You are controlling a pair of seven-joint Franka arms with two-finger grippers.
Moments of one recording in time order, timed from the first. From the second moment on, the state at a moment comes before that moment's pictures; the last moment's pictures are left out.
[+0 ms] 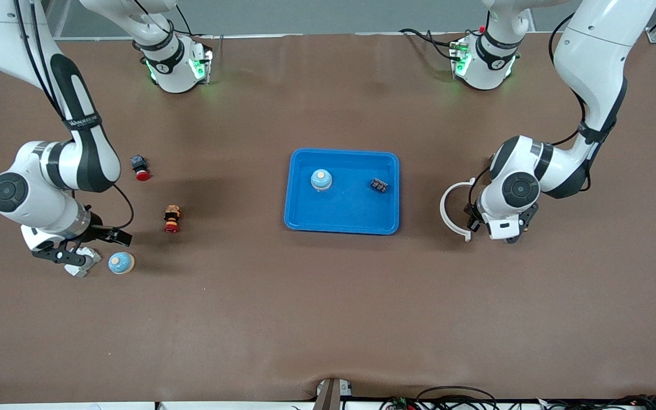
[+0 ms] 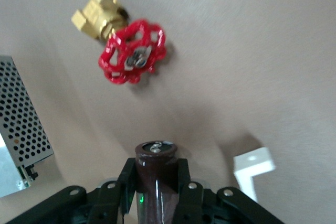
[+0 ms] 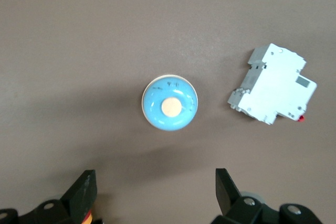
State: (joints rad) left arm 0.09 0.47 -0.32 -2.06 0.32 2.31 -1.37; right arm -0.01 0.43 -0.08 -1.95 -0.03 2.40 0.15
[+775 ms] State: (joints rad) left arm 0.10 0.42 -0.42 -1.80 0.21 1.94 -1.34; right arm -0.05 0.56 -0.08 -1.88 -0.03 2.49 0.11
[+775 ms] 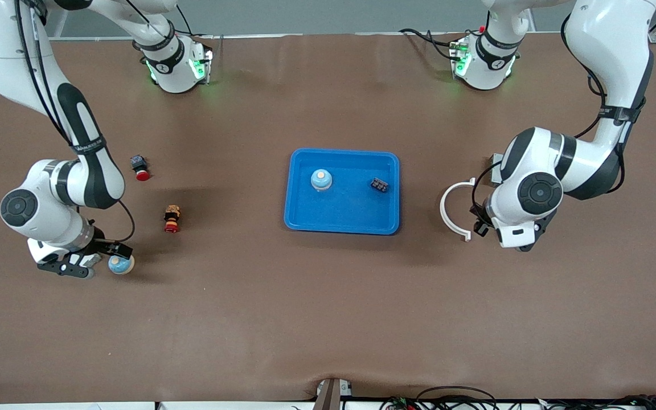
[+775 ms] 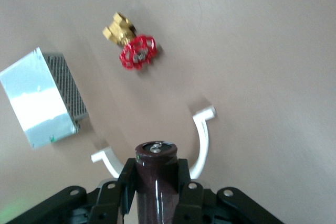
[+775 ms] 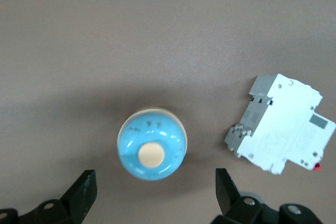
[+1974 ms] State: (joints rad) left arm -0.14 0.59 -0.47 -1.56 0.12 1.93 -1.78; right arm -0.05 0.64 -0.07 -1.82 -0.03 2.51 0.11
